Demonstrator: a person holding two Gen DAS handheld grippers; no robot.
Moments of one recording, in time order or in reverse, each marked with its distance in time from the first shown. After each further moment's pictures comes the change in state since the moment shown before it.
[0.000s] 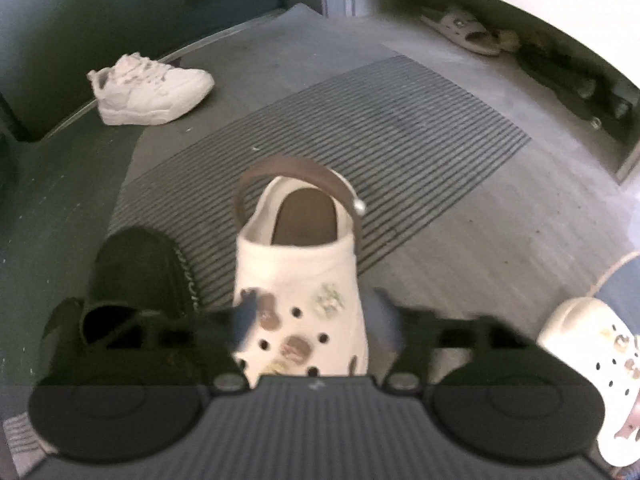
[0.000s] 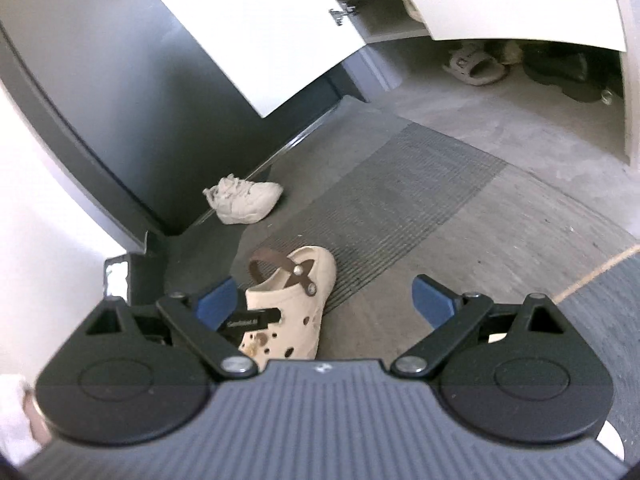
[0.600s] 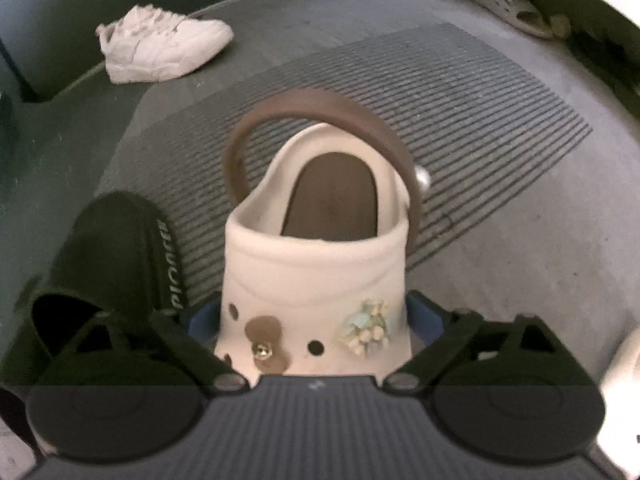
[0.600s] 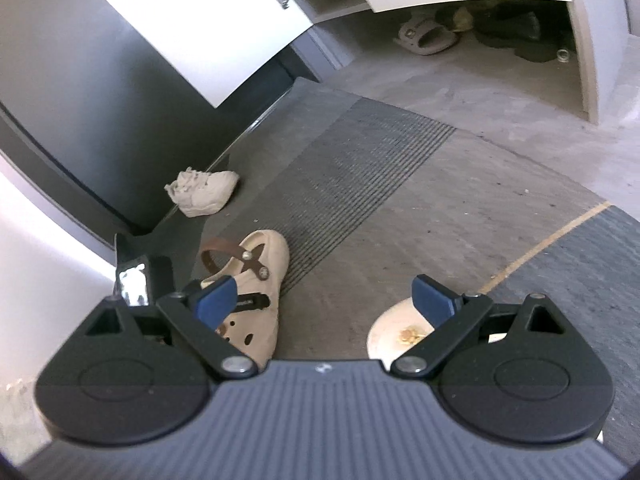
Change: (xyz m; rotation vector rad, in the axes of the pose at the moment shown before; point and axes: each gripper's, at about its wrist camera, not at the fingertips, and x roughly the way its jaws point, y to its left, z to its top) left arm 0.074 -0.006 -0.005 -0.105 0.116 0.039; right arm 0.000 -0.040 -0.003 0.078 0.039 -0.079
